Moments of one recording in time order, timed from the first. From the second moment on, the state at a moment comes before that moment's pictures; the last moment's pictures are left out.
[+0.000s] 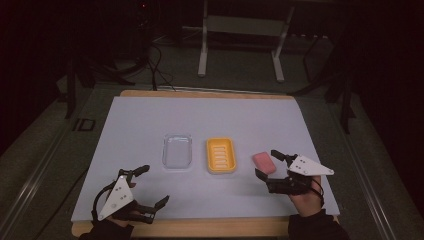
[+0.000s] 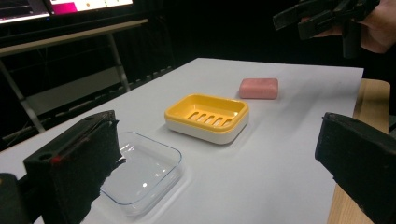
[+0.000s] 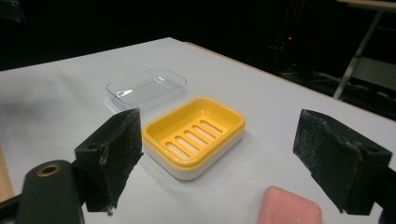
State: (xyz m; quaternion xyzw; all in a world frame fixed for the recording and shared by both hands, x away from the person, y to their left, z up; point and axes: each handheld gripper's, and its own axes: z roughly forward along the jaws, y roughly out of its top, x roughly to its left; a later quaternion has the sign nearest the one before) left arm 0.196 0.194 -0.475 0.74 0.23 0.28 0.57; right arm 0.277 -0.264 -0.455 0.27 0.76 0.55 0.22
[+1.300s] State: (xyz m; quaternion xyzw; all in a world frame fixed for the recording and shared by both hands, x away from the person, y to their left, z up) left arm 0.191 0.193 -0.474 0.74 0.23 0.29 0.56; right arm 0.300 -0.272 -0.447 0.45 0.79 0.37 0.17
